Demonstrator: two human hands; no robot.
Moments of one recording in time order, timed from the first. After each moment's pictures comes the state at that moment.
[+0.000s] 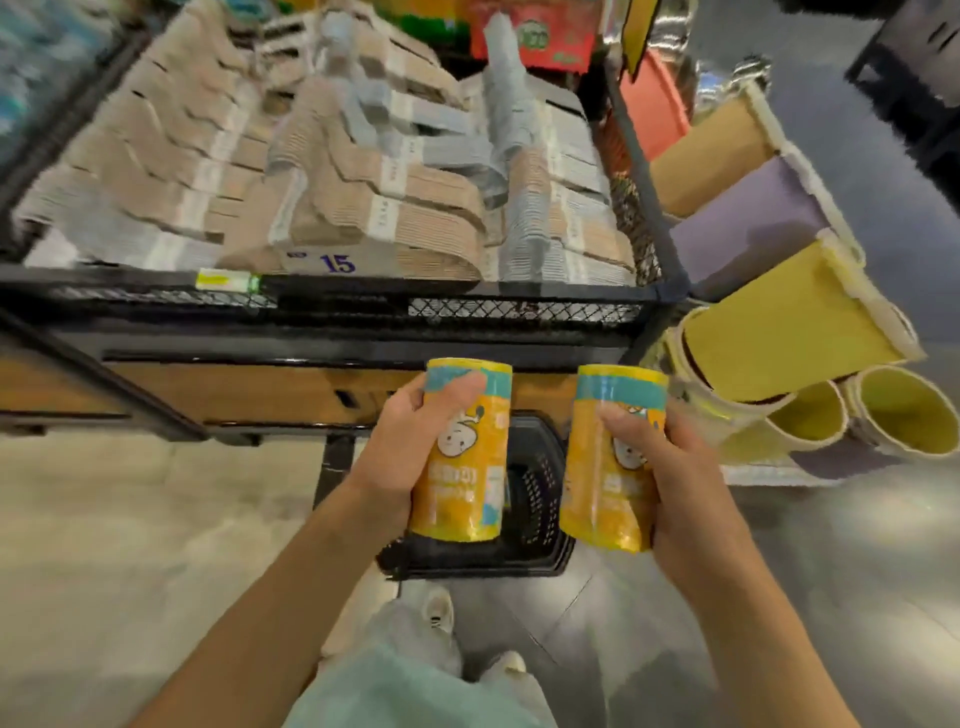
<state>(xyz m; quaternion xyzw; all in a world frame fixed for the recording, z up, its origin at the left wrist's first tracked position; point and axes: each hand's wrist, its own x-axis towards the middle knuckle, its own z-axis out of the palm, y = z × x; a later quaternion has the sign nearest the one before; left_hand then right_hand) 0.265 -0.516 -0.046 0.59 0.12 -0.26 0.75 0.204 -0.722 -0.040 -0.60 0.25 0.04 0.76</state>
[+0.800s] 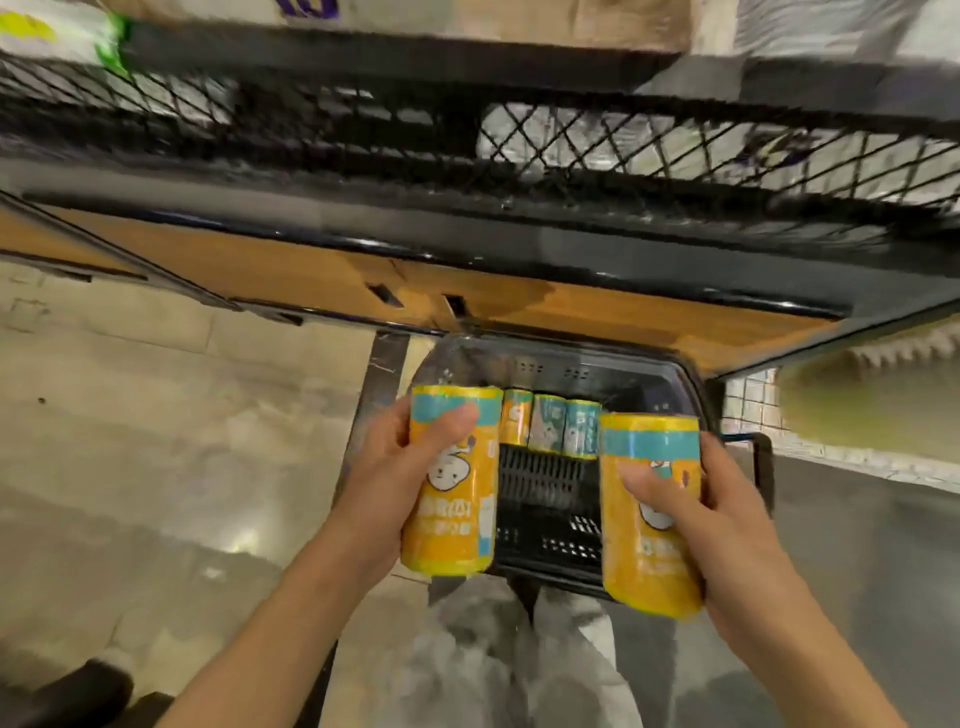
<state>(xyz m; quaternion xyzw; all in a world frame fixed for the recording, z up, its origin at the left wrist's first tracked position) 0.357 -0.476 -0.338 0.60 0.34 -0.22 0.69 0.334 -0.712 -0.338 -0.65 0.29 0.23 0.67</state>
